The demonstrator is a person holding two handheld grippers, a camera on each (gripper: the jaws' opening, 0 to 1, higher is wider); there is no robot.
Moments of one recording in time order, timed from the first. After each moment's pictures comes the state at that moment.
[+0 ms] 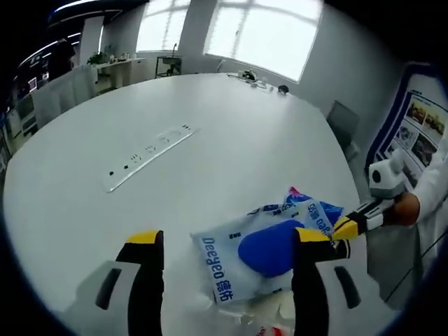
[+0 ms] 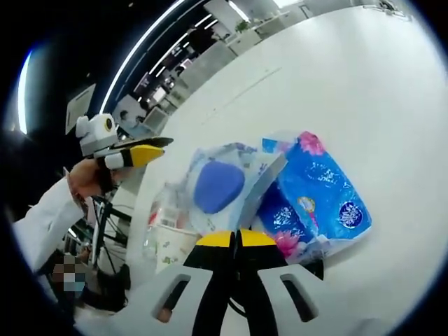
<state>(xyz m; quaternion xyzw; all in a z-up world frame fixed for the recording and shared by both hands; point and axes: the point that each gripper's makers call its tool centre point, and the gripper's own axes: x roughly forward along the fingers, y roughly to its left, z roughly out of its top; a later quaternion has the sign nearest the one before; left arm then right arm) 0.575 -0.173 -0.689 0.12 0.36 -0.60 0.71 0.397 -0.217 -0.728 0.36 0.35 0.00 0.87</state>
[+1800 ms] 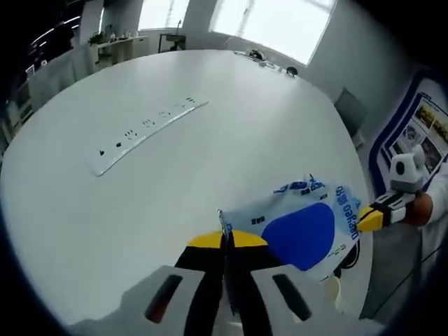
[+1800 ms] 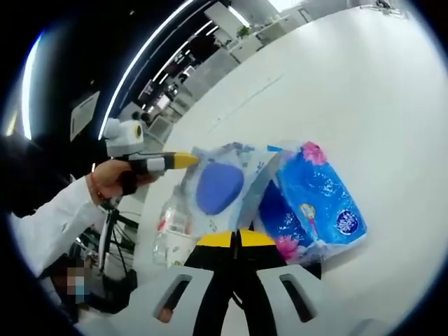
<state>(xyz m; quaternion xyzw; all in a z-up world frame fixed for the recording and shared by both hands) 0.578 -0.178 -0.714 0.14 0.41 -0.57 0.69 0.395 -0.224 -0.707 0.37 0.32 0.01 0.87</state>
